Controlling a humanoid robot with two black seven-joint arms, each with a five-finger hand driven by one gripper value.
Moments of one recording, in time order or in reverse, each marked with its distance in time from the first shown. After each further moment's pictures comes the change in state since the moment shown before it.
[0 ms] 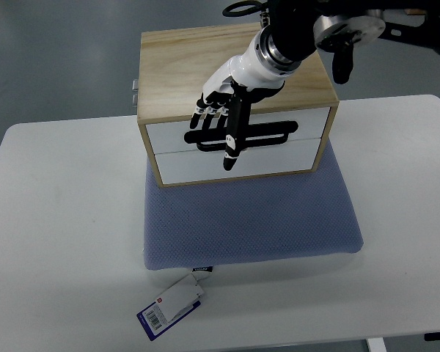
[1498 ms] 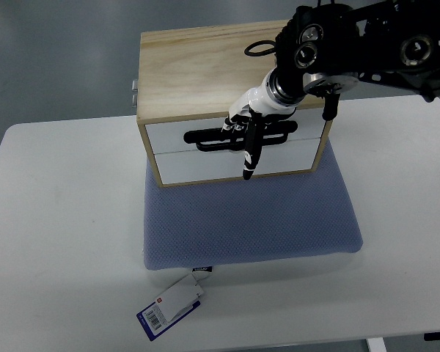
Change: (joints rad) left arm 0.000 0.000 -0.001 0.003 0.000 0.000 0.000; right arm -0.167 0.063 -0.057 -0.089 -0.123 -0.088 -0.009
